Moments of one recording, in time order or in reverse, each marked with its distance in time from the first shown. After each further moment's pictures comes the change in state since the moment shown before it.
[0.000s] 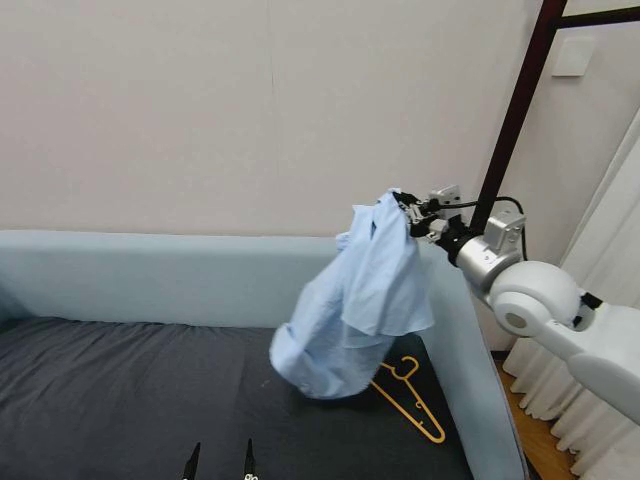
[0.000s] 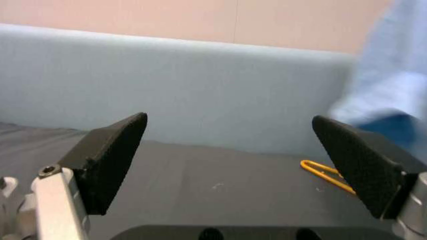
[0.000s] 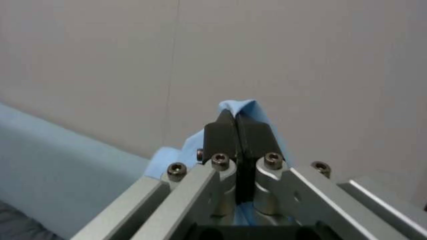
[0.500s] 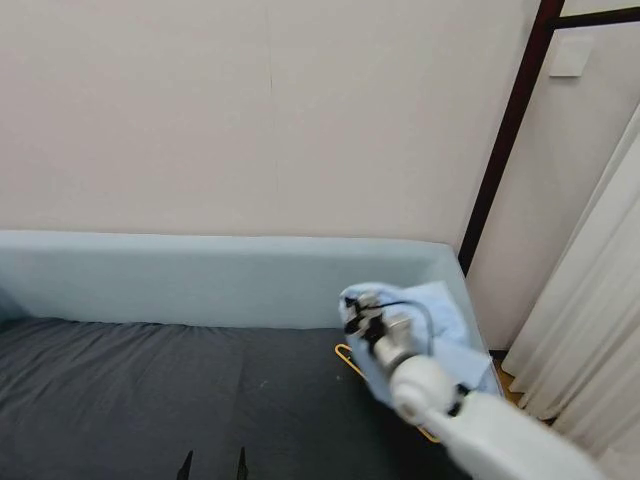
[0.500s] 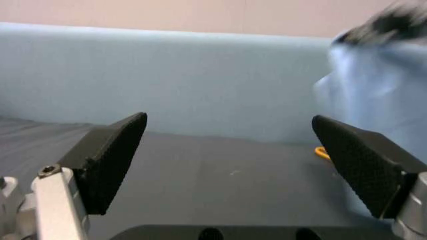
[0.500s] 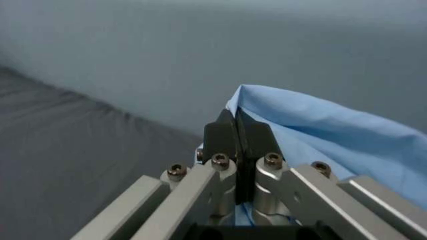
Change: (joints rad) left arm 0.023 0.024 -0.025 0.026 -0.002 -0.033 -0.007; right arm -0.372 0.466 -0.097 -0.268 -0.329 -0.004 0.046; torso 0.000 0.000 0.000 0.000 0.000
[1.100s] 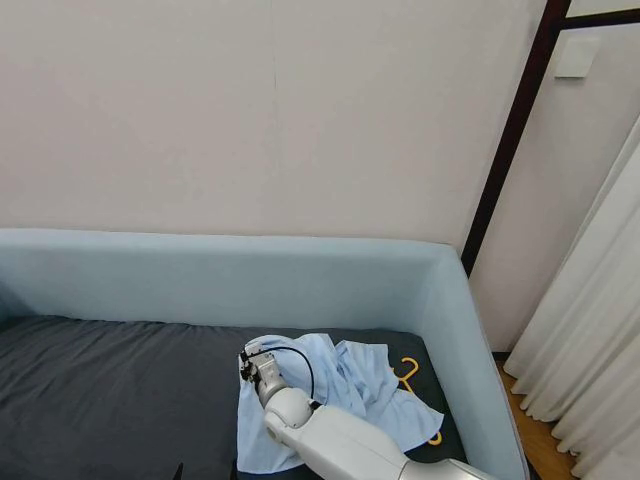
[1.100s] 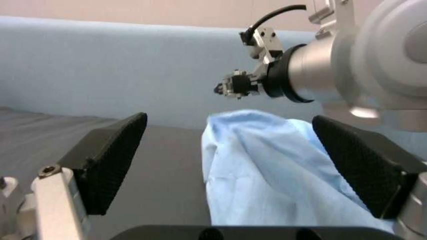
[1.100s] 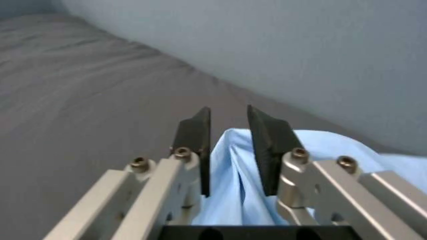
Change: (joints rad) left arm 0.040 -0.011 -0.015 -0.005 0.002 -0.004 -0.006; right arm 0.133 0.600 -0.309 -0.773 -0.039 0.163 -0.123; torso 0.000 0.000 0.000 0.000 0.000
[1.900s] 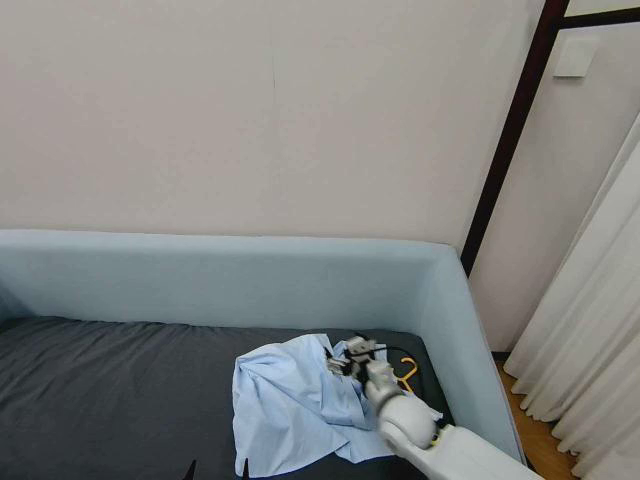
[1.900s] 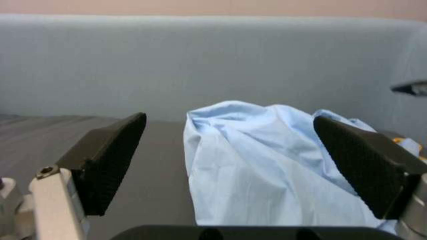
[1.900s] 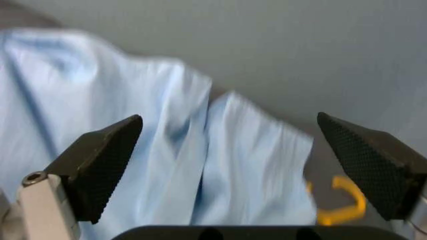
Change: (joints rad) left arm -0.042 0.040 0.041 0.040 0.016 0.033 0.002; right arm -0.482 -0.642 0.445 0.626 -0.261 -0.059 -0.072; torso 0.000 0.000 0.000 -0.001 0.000
